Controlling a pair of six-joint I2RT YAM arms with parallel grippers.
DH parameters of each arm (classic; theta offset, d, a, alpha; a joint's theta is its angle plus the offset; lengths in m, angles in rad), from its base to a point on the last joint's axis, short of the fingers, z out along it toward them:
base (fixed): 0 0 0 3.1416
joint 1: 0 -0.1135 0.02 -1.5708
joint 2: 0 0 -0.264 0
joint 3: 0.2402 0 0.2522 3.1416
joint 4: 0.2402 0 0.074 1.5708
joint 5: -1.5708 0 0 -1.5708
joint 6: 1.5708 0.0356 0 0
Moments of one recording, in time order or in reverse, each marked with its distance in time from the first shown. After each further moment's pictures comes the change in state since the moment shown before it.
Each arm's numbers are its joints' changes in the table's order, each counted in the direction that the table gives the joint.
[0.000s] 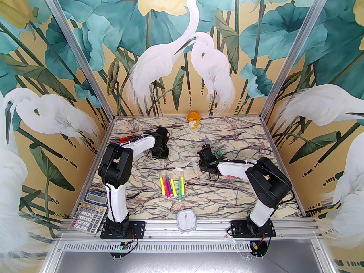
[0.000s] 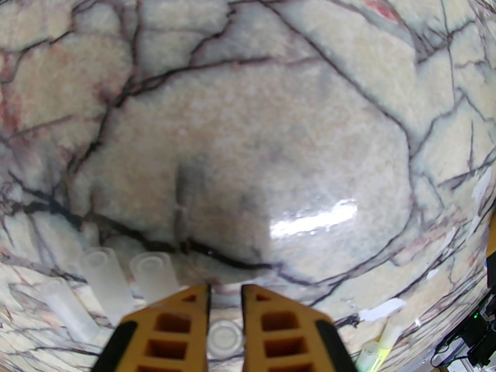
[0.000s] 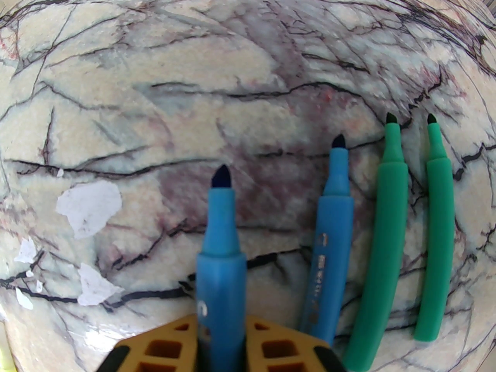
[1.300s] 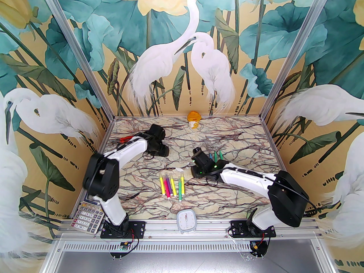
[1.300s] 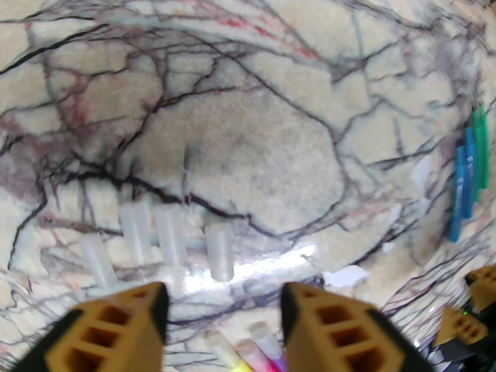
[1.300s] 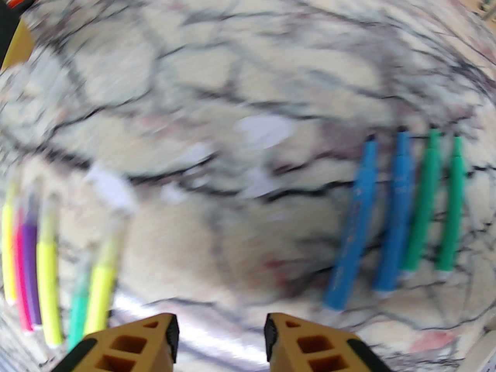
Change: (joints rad) left arm -0.032 0.335 -0.232 -0.162 -0.039 -0.022; right arm -0.235 0.190 0.047 0.228 0.128 -0.010
